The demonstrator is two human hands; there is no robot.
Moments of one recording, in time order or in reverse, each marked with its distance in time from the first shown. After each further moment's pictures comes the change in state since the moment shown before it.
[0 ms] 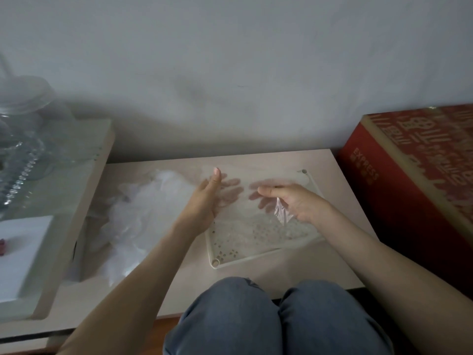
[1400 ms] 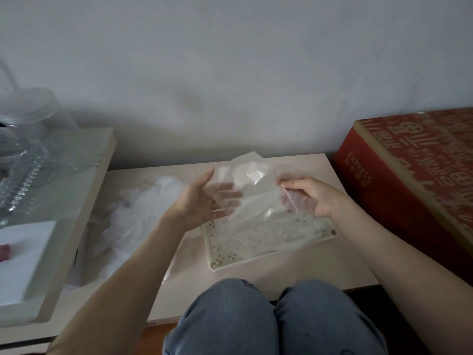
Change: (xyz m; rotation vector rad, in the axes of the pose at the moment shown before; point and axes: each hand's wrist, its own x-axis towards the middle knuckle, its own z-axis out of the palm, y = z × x) left_hand -0.004 0.026 -0.016 0.116 -0.225 -0.323; right_hand -0.021 -0.021 -0.036 0.179 0.084 0.070
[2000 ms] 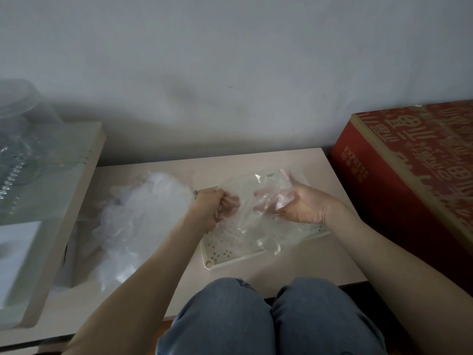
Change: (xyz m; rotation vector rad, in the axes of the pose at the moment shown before) left_hand 0.043 -0.029 0.026 0.075 0.480 -0.034; right_hand 0.009 0.026 -0.010 0.167 -0.184 0.251
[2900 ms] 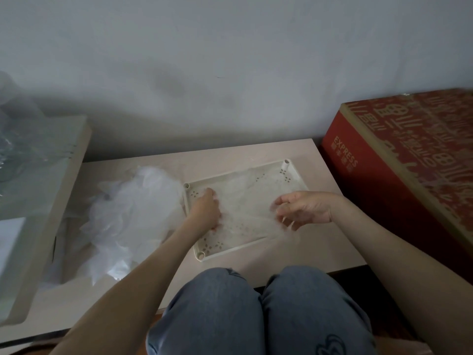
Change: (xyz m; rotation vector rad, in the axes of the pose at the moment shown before) left_hand -0.005 -0.030 0.002 0.782 0.159 0.258; right_hand -0.024 0.014 -0.029 -0.561 0.031 0.168
